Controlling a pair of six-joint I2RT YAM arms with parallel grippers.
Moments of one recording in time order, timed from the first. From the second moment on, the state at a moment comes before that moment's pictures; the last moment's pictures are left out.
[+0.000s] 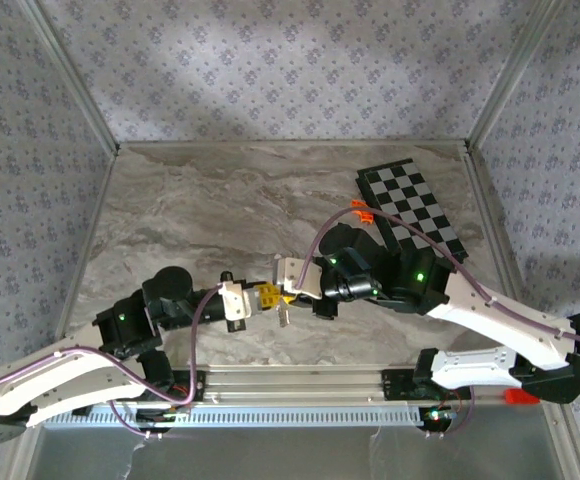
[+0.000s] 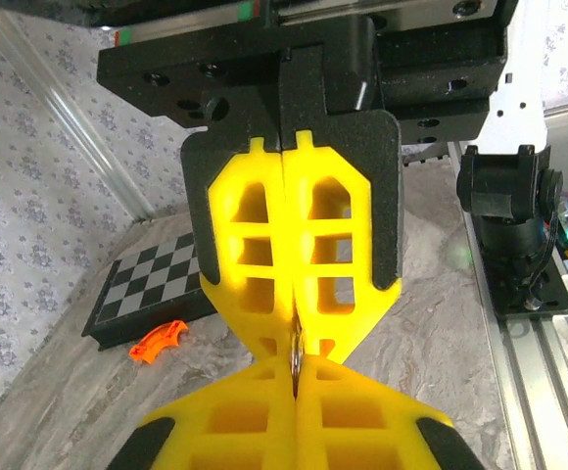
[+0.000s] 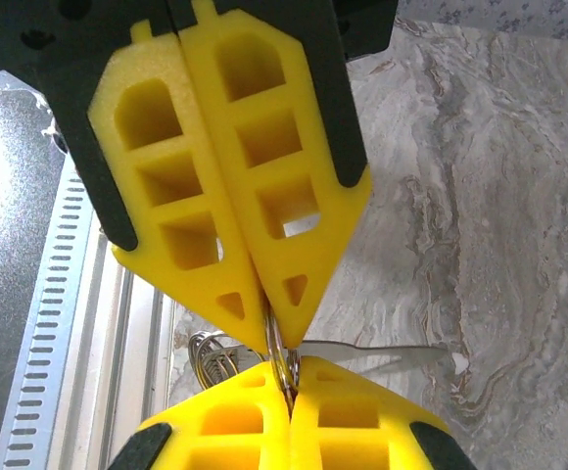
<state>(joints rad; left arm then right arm) -1.14 0.66 0.74 -0.24 0.17 0.39 1.15 1.14 1.32 -0.85 -0.19 -0.41</state>
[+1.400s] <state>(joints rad) -1.14 0.63 0.63 -0.08 0.10 0.36 1.18 1.14 1.29 -0.79 -0.13 -0.38</state>
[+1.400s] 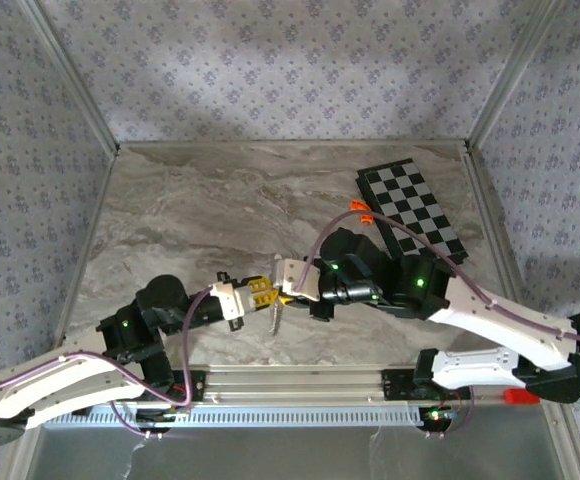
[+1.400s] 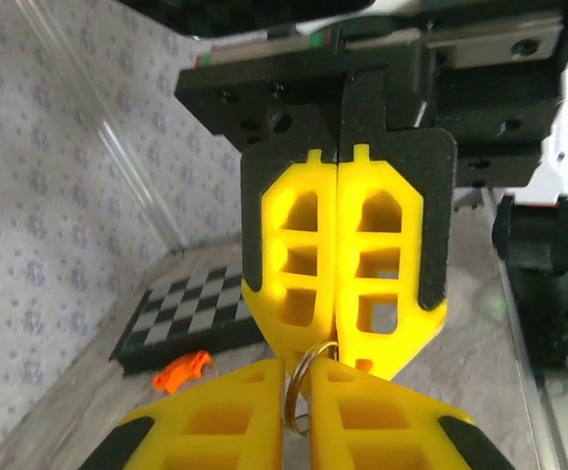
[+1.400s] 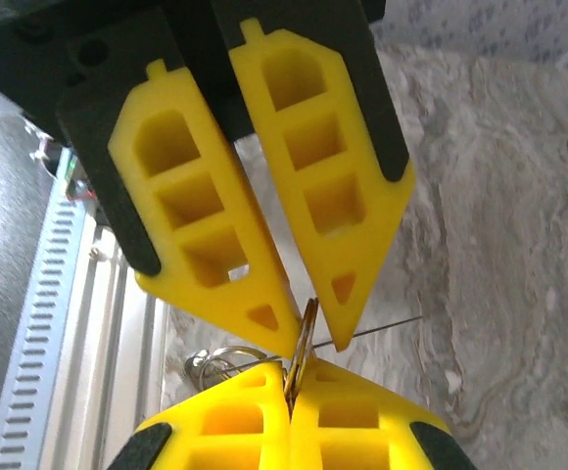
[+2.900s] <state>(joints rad) -1.14 0.64 0.63 -0.06 0.10 0.33 1.22 1.13 1.26 -0.79 -0.03 -0.39</state>
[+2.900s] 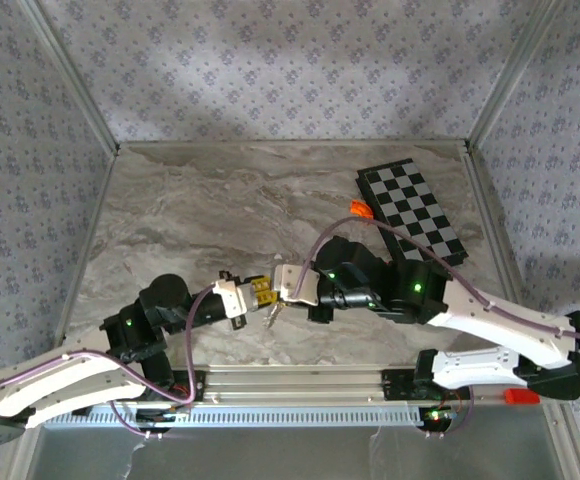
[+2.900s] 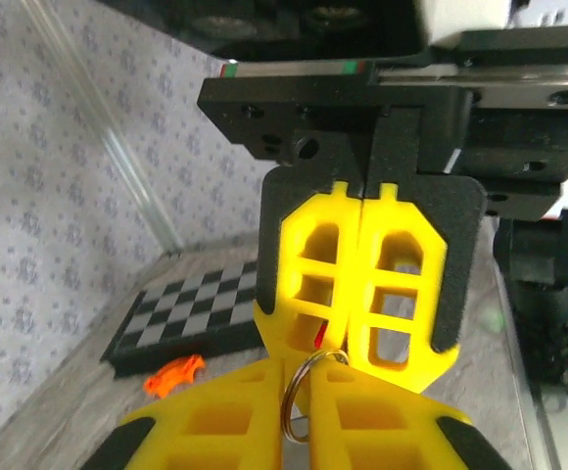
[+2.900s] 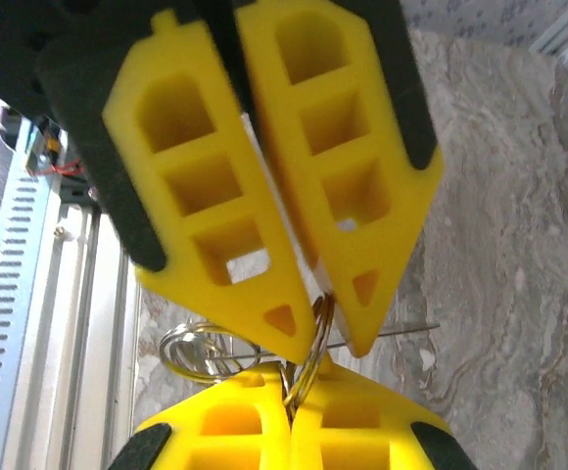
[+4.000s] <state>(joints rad) -1.14 0.55 0.41 0.45 0.14 0.12 1.23 1.04 1.22 -0.68 -0.05 -0.36</state>
